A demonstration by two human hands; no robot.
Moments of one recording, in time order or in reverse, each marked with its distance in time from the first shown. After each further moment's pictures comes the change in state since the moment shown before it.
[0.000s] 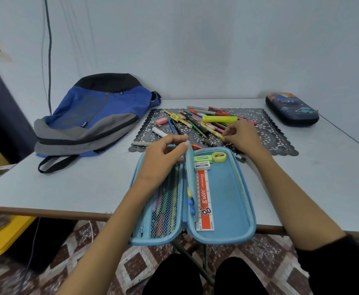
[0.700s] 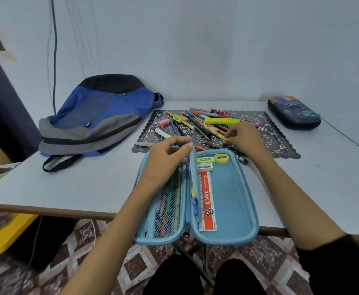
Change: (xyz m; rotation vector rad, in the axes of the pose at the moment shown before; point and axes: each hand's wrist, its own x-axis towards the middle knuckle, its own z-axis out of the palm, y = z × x) left_hand 0.002 -0.002 0.000 -0.034 0.001 -0.011; right_hand -0.001 -0.007 -0.003 -0.088 -0.034 0.032
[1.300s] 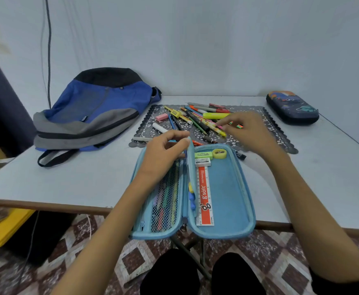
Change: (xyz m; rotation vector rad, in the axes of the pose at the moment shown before) left_hand 0.001 -0.003 0.001 0.000 0.002 0.009; right_hand -0.045 -0.027 -0.037 0.268 0.023 -0.229
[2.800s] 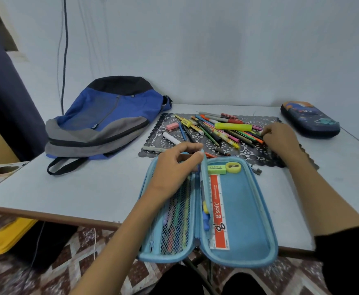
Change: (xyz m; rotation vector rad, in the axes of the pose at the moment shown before) left_hand 0.000 0.001 -0.004 0.004 -0.033 -0.005; right_hand 0.060 0.095 -0.001 -0.476 0.136 0.298
